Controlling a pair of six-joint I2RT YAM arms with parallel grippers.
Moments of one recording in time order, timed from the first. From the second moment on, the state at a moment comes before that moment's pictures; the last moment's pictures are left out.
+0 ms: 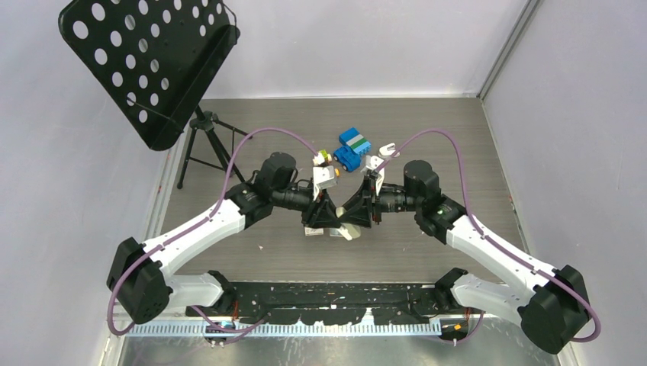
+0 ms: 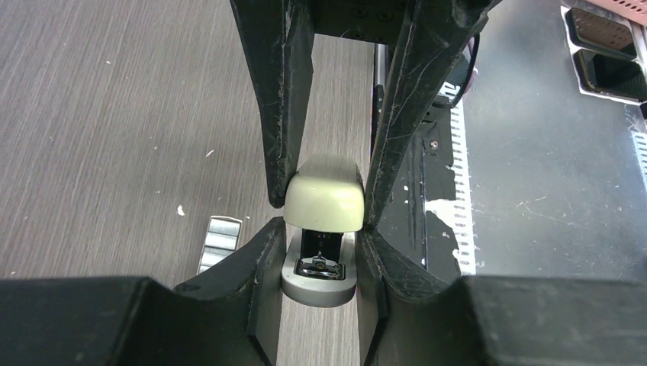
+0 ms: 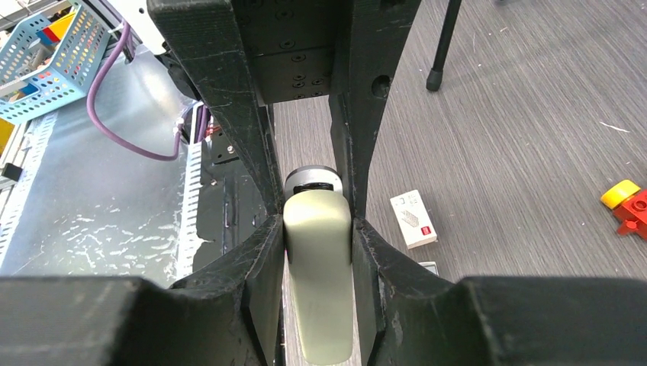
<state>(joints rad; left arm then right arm) -0.75 1.23 0.92 -0.20 0.81 0.10 0.61 1.02 0.69 0.08 -0.85 0.08</state>
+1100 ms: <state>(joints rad) -0.69 0.83 0.51 0.21 0.52 -0.23 0.20 0.86 0.39 1.02 -0.64 0.76</state>
